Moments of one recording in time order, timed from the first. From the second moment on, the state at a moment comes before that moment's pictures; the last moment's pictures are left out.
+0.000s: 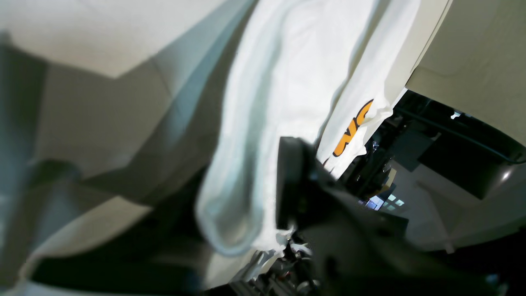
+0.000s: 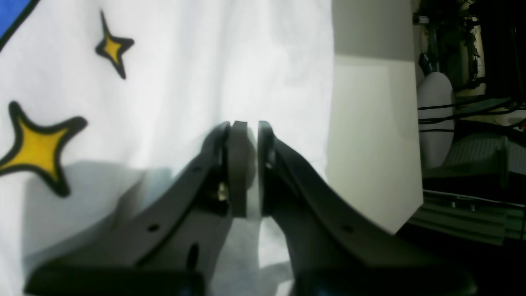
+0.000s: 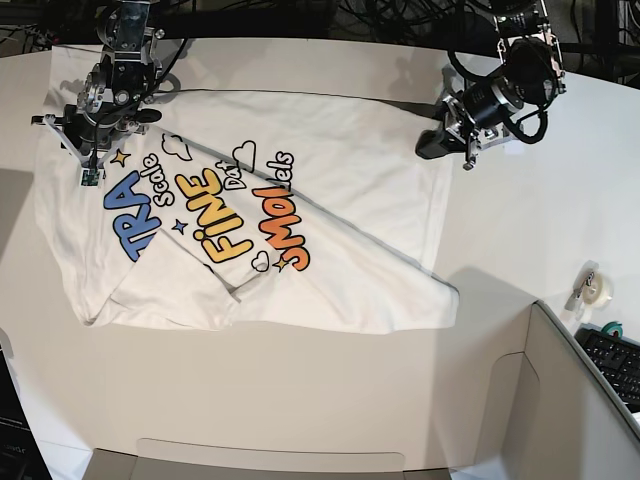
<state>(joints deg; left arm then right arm) 19.3 -6.4 -22.3 97.9 -79.4 20.5 59.9 -13.9 5.1 15.1 98.7 -28.4 -4.2 -51.3</state>
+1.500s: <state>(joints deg) 19.4 -8.7 -21.9 93.7 -78.9 15.3 60.8 -11.8 17.3 70.2 84.6 52.8 10.0 -76.6</state>
